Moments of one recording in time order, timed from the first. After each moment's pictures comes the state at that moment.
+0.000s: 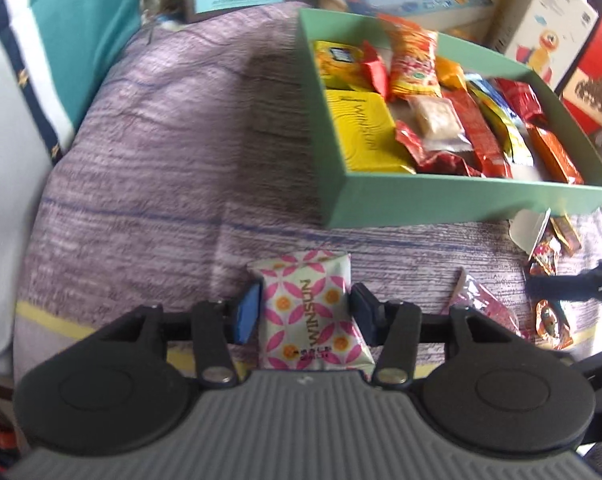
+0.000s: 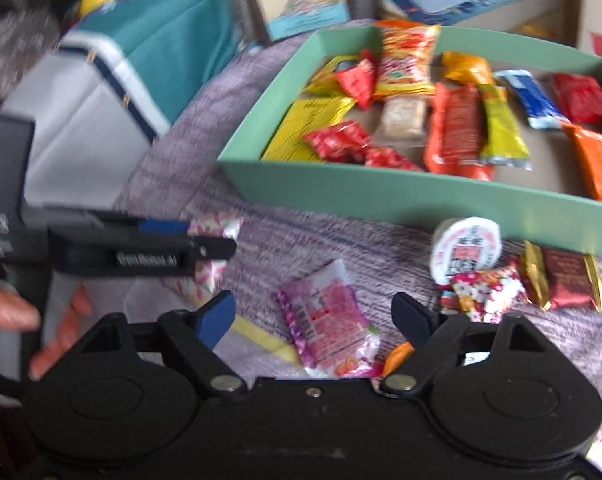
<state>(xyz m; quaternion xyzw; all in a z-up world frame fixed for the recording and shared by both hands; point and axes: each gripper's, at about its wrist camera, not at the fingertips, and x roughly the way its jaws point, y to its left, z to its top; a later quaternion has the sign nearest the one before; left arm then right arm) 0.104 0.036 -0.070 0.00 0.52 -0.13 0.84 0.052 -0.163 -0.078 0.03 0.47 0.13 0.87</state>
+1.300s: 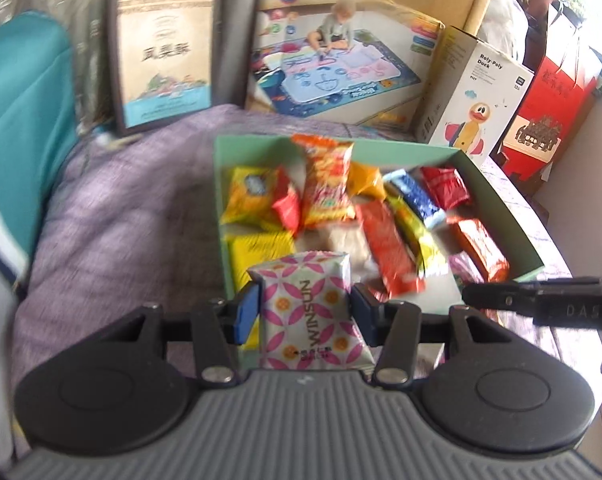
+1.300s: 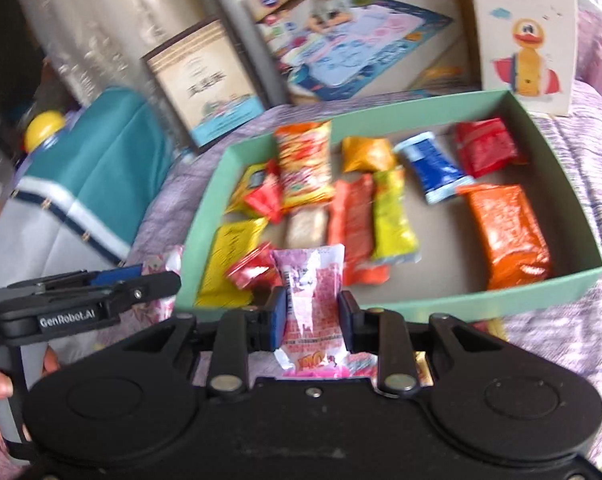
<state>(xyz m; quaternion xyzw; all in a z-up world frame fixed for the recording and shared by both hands) 0.155 -0.022 0.011 -0.01 0.44 -0.21 0.87 0.086 -0.264 -0.008 0.17 0.41 0.04 0.90</state>
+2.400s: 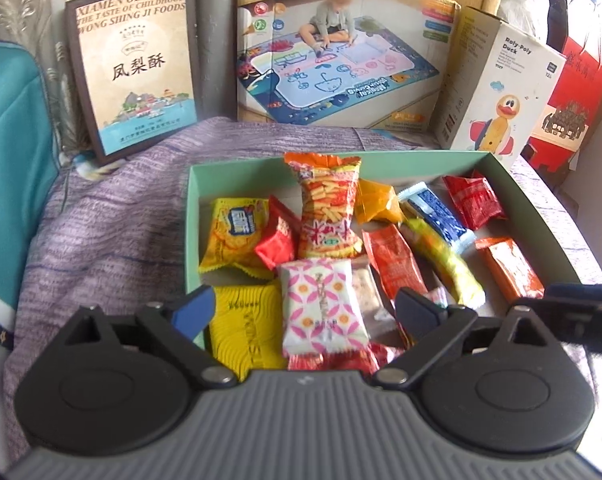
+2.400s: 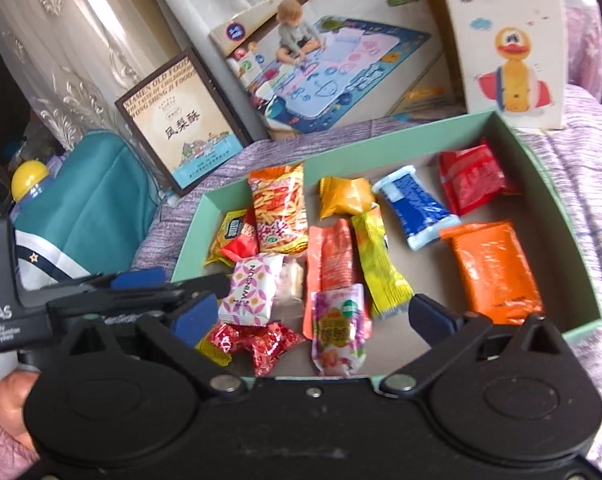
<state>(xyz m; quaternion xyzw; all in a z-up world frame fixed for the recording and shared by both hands) 0.194 -0.066 -0.008 0.03 0.44 -0.18 0.88 0.108 -0.286 -0.009 0.20 0.38 0.02 0.90</state>
